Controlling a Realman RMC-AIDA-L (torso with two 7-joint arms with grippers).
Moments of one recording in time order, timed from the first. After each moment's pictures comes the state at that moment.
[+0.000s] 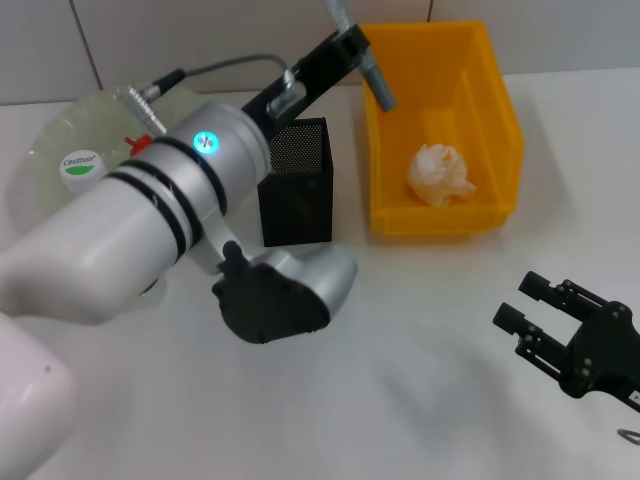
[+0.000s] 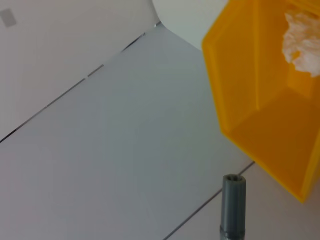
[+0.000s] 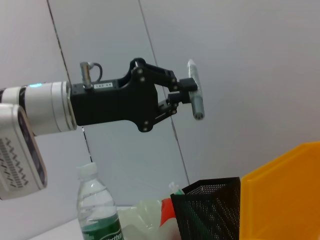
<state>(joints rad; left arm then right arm) -0.31 -2.08 2.12 1.39 2.89 -0.01 -0.99 0.16 2.07 -0.66 -0.23 -1.54 -1.66 0.76</state>
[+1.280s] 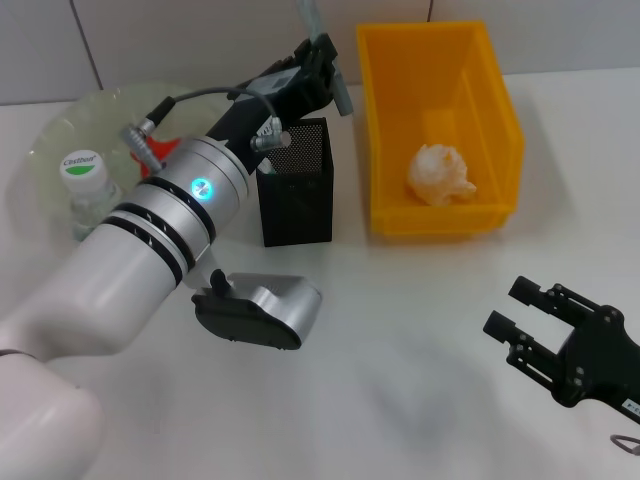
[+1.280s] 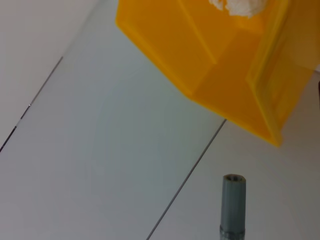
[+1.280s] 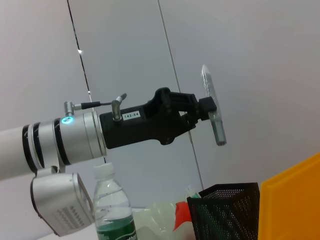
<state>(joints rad) -0.38 -2.08 2.20 1.10 2.55 -0.39 -0.43 0.16 2.08 -0.66 -0.22 -1.56 -1.69 0.72</state>
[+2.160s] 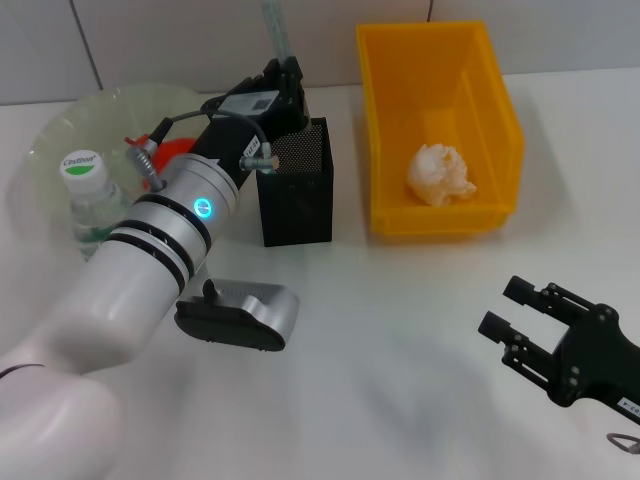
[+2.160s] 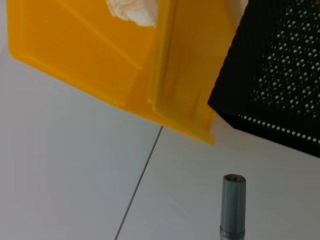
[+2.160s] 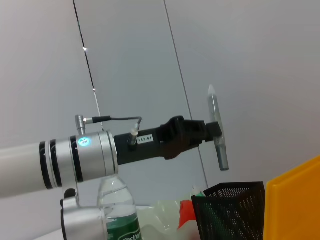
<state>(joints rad) -0.47 -2.08 2.32 0.94 2.14 -0.53 0.02 0.17 2.08 -0.66 -0.22 -1.58 -1.69 0.72</state>
